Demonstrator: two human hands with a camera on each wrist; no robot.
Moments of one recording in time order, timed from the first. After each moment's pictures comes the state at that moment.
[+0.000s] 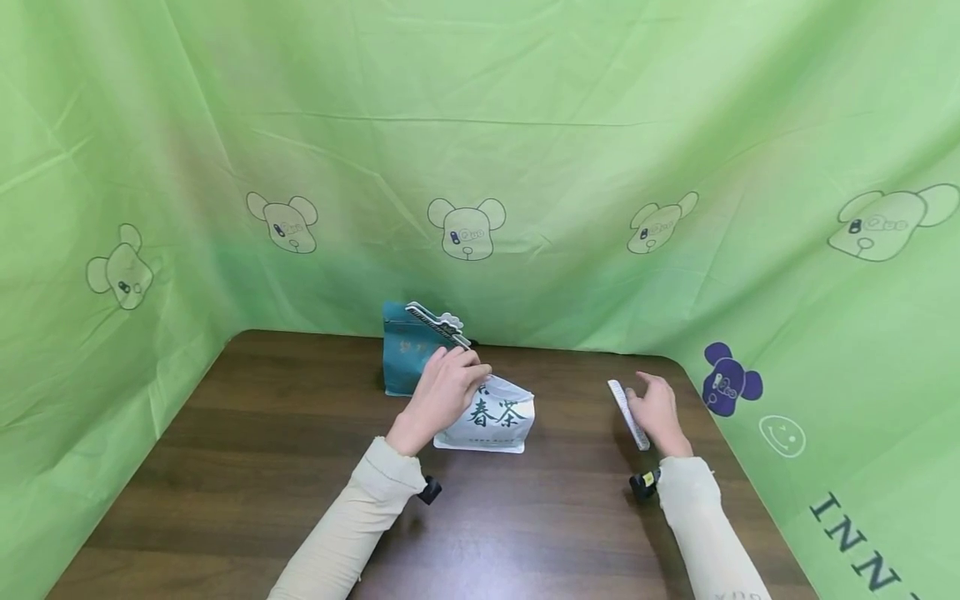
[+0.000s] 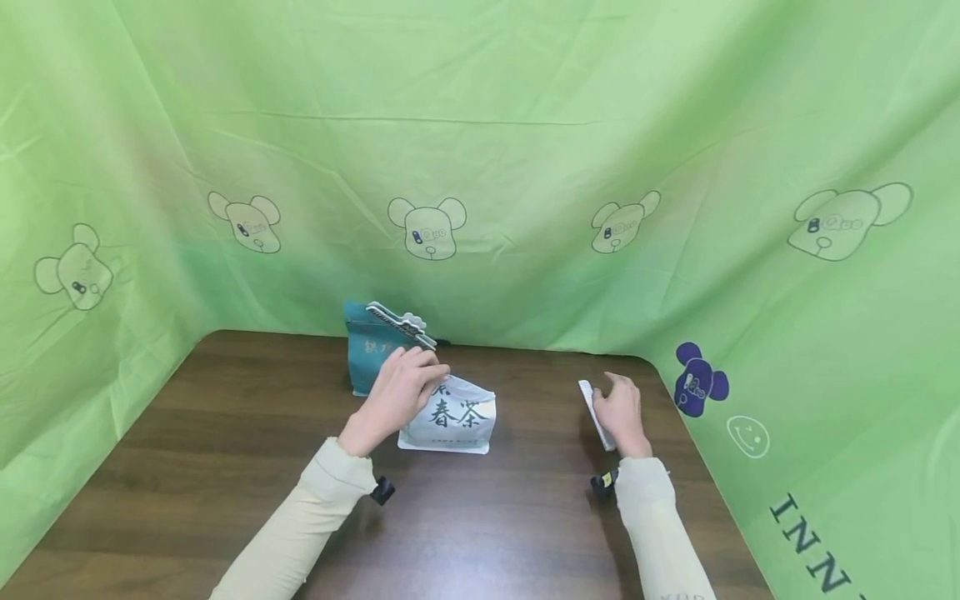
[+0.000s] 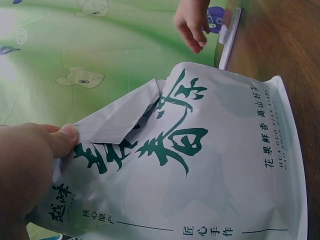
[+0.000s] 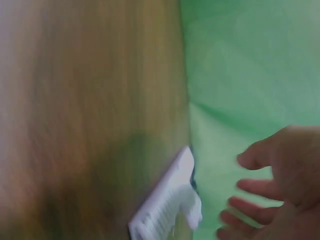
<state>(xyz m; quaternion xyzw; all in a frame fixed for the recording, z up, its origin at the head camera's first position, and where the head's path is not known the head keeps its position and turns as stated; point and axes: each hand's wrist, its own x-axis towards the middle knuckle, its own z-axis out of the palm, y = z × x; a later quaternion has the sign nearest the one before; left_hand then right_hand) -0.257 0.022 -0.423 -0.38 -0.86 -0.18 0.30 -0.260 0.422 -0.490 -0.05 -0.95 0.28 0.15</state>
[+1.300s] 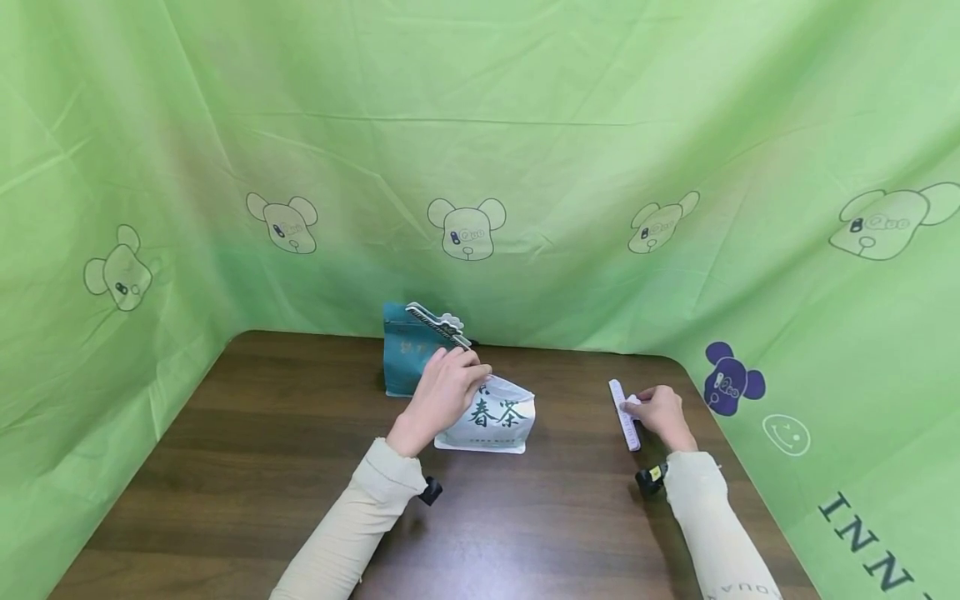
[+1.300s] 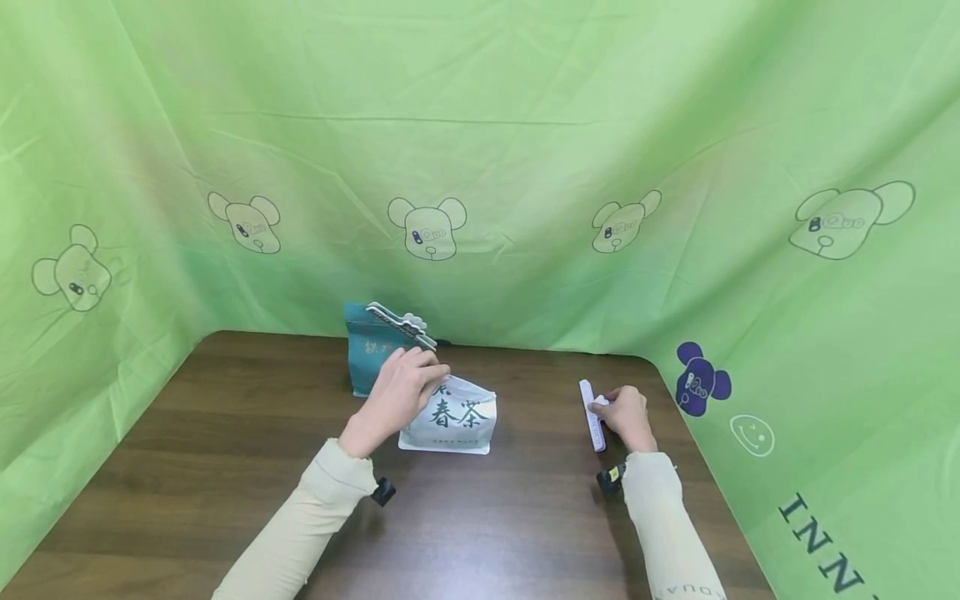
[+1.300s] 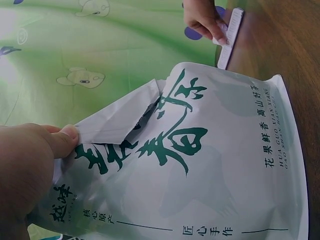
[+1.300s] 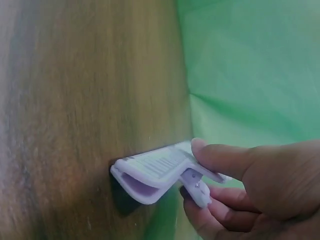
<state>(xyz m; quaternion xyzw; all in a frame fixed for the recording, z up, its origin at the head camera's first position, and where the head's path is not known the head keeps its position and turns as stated) -0.257 0.022 -0.424 -0.37 -0.86 -0.19 0.30 -0.258 0.439 -0.496 -0.11 -0.95 0.28 0.05</state>
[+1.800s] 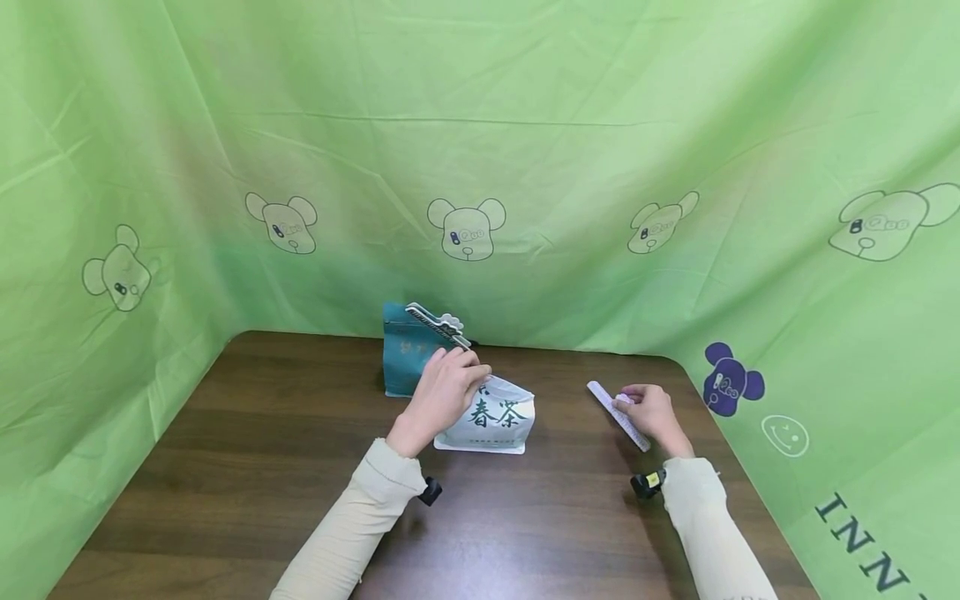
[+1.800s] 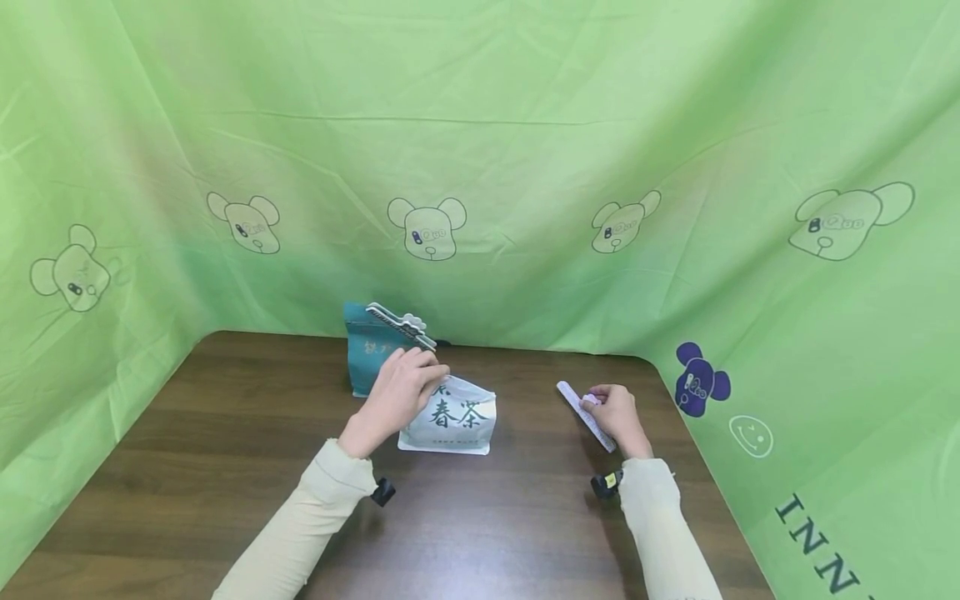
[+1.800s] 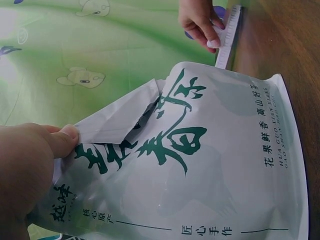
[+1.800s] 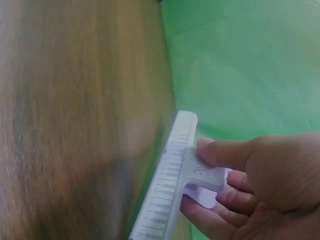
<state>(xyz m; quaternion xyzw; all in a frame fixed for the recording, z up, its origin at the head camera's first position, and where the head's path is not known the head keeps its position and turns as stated) -0.258 0.023 -0.423 -0.37 -0.86 -0.18 0.30 -0.256 0.421 -0.490 -0.04 -0.95 0.31 0.07</state>
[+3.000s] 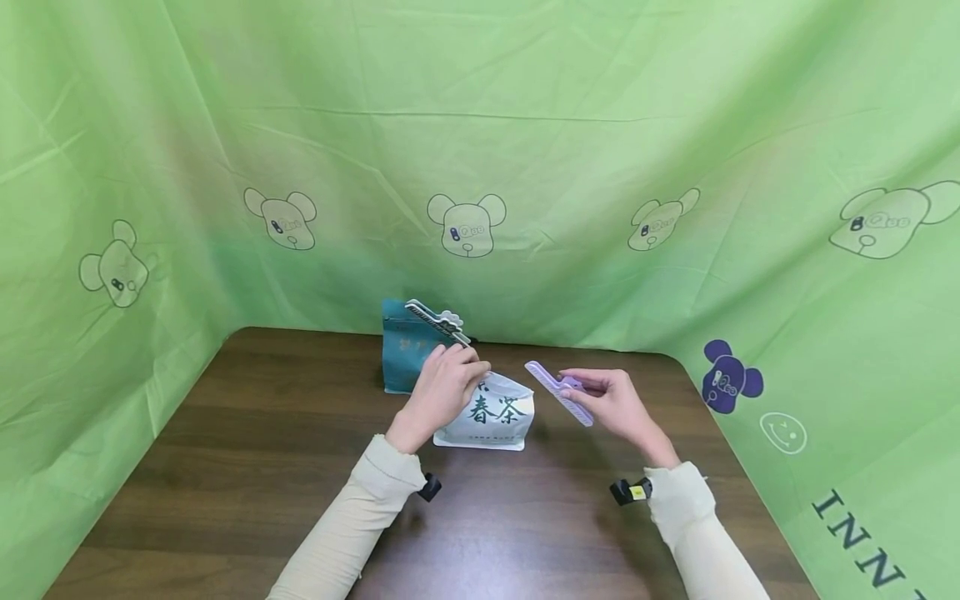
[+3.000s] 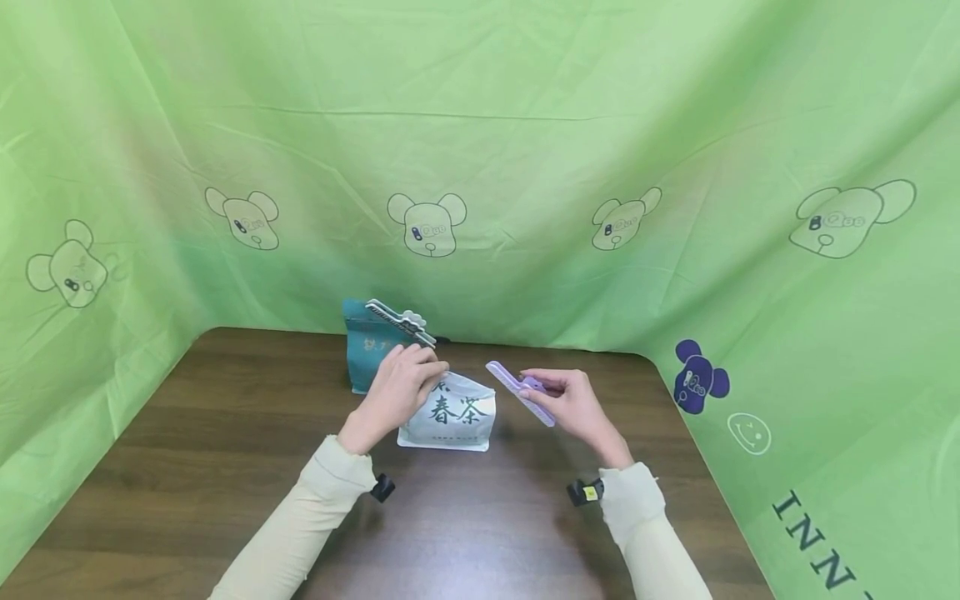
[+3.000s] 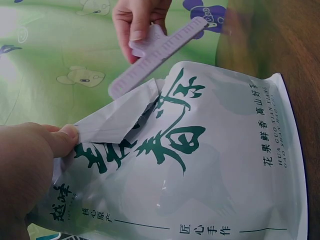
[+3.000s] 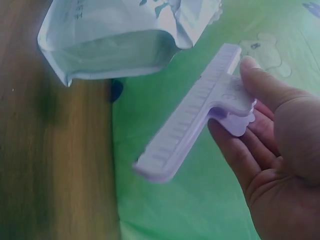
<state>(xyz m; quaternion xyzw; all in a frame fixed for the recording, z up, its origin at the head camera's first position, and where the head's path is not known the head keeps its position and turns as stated) -0.259 0.021 -0.424 -0.37 -0.86 -0.18 0.29 -0.232 0.332 -0.436 0.19 -0.84 0.50 0.08</state>
